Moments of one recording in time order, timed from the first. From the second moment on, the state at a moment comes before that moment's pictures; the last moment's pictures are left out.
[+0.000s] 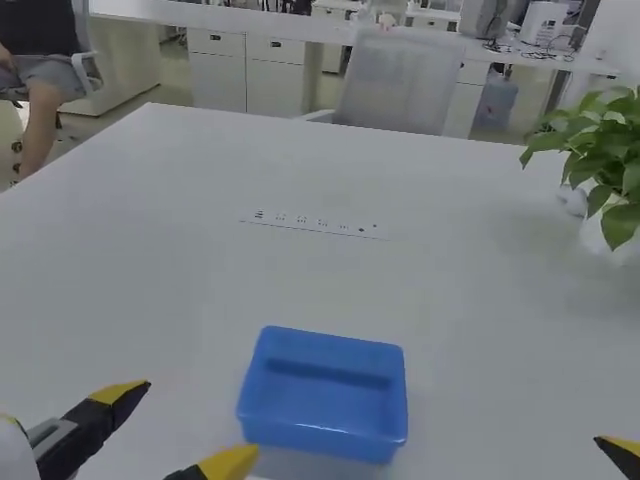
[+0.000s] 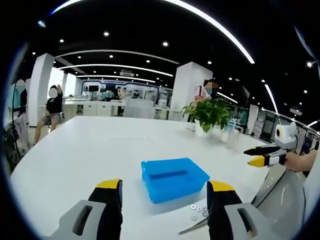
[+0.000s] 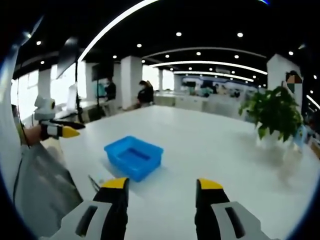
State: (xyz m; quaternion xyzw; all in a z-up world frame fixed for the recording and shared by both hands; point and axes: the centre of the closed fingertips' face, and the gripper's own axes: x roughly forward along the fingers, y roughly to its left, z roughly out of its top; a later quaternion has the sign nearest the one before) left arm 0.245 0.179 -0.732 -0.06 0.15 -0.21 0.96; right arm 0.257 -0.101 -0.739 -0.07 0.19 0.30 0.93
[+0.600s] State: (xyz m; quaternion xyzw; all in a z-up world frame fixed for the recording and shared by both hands) left arm 0.223 0.144 -0.770 -0.02 0.28 -0.32 0.90; right arm 0.232 -0.037 -0.741 -0.11 0.23 0.42 0.87
